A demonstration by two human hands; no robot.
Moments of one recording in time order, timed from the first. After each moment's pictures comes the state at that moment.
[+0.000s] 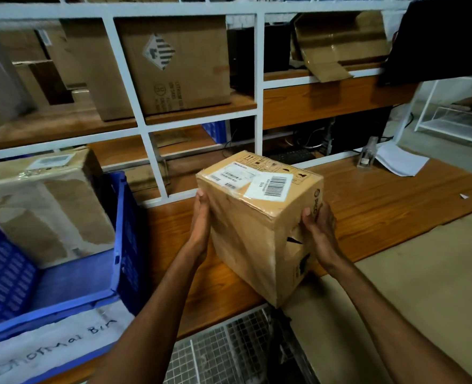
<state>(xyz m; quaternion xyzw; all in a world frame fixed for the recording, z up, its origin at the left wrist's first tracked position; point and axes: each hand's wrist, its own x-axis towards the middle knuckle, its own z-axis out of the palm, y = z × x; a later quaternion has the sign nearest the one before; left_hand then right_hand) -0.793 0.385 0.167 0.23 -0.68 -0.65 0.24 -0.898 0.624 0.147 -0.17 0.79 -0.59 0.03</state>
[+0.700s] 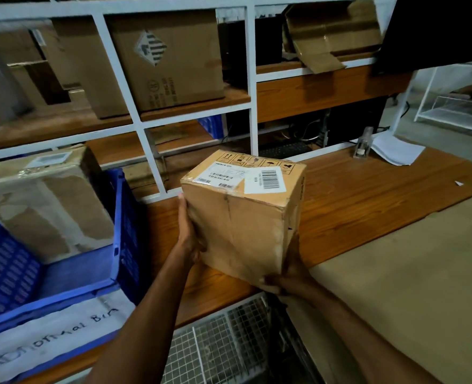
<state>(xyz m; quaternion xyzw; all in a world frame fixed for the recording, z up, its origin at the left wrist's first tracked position) -0.771 0.402 0.164 0.35 -0.51 -0.76 0.22 -0.867 0.624 0.040 -0.29 0.79 -0.50 0.21</state>
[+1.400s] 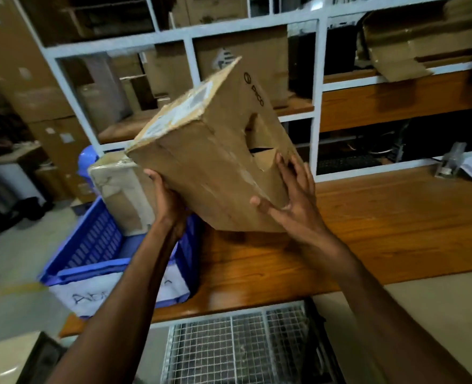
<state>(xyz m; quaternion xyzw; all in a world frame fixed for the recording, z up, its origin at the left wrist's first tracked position) -0.678 0.333 0.245 0.28 -0.48 -0.73 0.39 -0.838 0.548 0.226 -0.48 0.73 -0.50 0.00</state>
